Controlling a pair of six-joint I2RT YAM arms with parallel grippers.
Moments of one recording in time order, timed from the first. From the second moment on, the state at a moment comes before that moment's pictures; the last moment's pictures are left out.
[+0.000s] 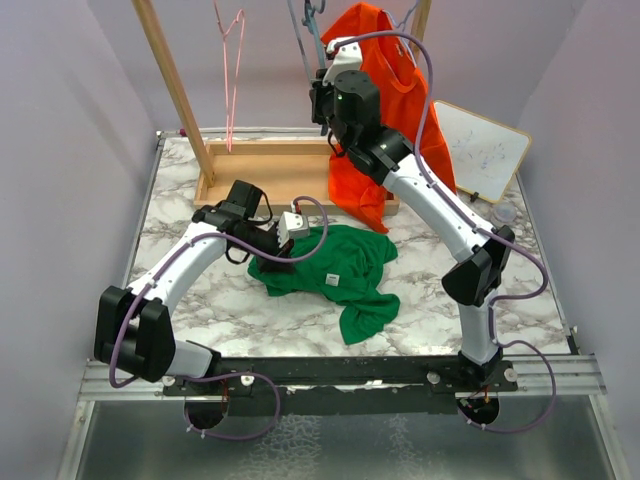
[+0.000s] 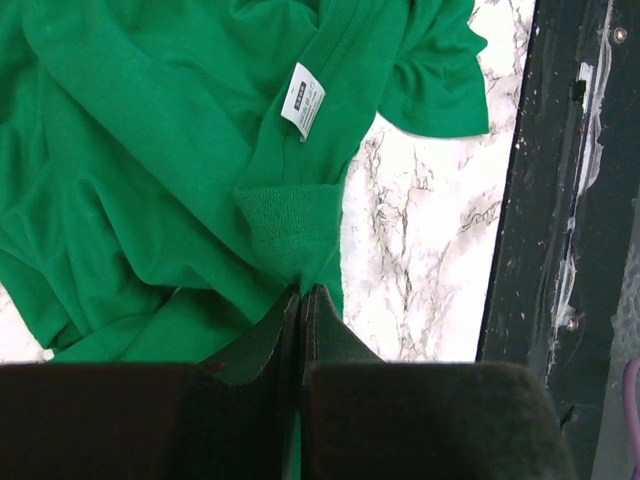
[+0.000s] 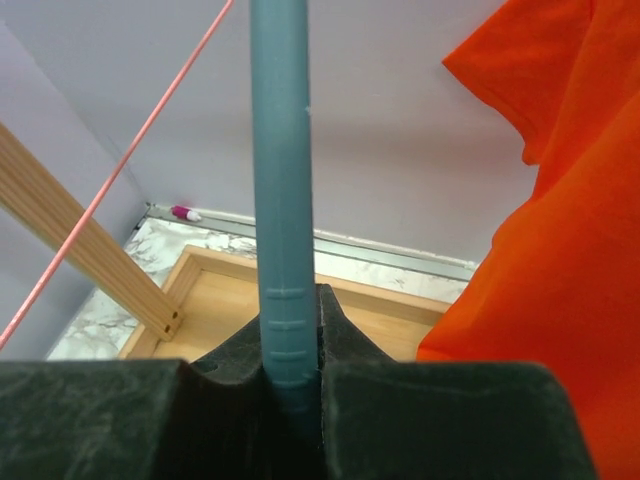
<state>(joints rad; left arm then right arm) -0.36 1.37 1.04 -0.85 0.82 0.76 0.74 2.02 2.25 -0.26 0.41 0.14</state>
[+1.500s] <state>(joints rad) -0.32 1.37 1.26 -0.73 0.61 0.68 0.74 1.12 1.39 -0.80 0.16 0.16</state>
